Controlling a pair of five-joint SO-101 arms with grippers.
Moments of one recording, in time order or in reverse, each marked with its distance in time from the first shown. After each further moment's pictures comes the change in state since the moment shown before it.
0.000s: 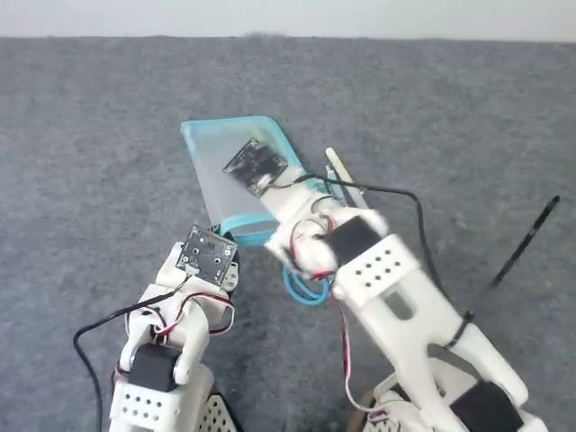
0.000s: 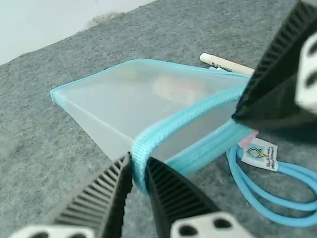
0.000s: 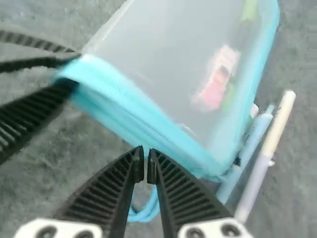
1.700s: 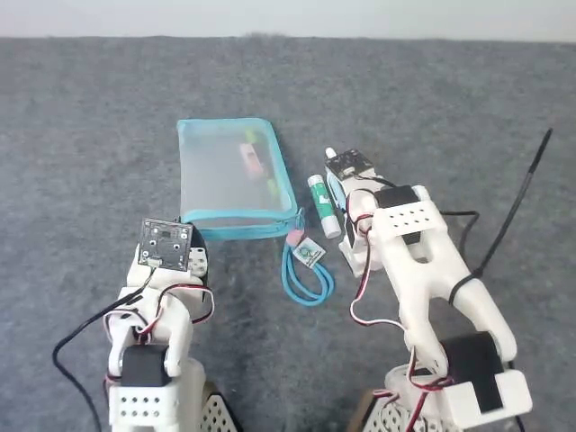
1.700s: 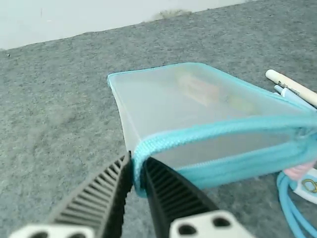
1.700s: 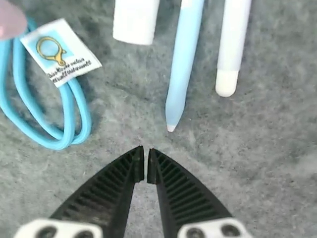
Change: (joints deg) left arm -12.7 0.1 0.0 -2.9 4.6; right arm 20.6 17.8 2.5 10.9 -0.7
